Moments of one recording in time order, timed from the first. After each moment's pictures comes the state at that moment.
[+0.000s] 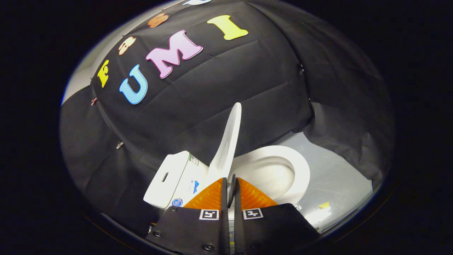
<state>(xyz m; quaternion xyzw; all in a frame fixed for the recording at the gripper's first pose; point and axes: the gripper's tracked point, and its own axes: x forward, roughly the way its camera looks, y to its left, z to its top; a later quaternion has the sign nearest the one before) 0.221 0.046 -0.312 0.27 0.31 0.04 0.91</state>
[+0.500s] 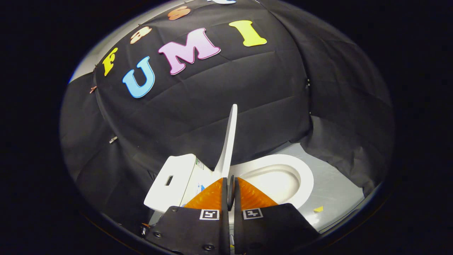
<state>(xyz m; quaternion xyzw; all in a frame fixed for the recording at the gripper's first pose) 0.235 0.117 -0.265 0.22 0.30 0.02 0.93</state>
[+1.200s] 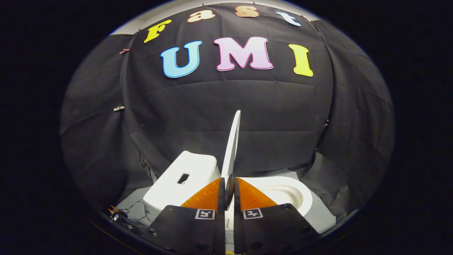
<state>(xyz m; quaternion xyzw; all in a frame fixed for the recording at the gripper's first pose) 0.244 0.269 -0.211 0.05 0.25 0.04 0.97</state>
